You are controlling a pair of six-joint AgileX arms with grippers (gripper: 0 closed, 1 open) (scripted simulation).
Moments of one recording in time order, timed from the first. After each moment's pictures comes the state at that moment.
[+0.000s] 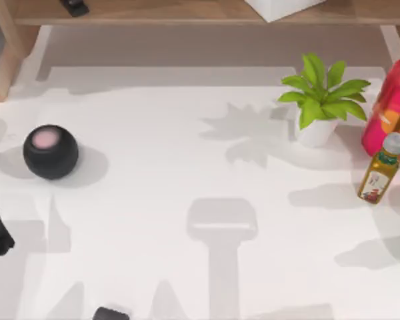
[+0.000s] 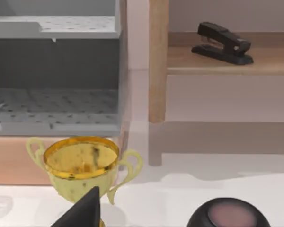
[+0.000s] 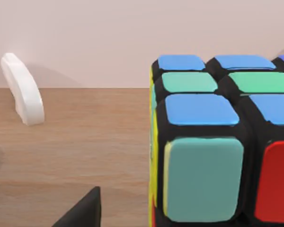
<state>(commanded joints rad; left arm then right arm) 0.00 0.00 0.00 0.00 0.00 0.00 0.28 1.90 1.81 0.09 0.31 0.02</state>
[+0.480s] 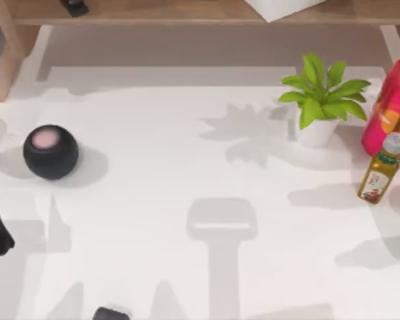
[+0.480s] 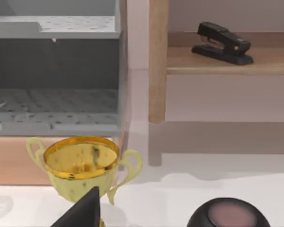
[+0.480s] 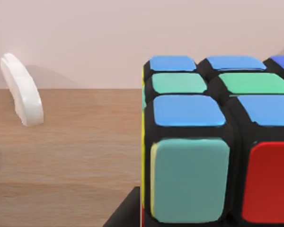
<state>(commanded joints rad) 0.00 0.00 0.00 0.00 0.00 0.00 0.28 1.90 1.81 0.09 0.31 0.02</state>
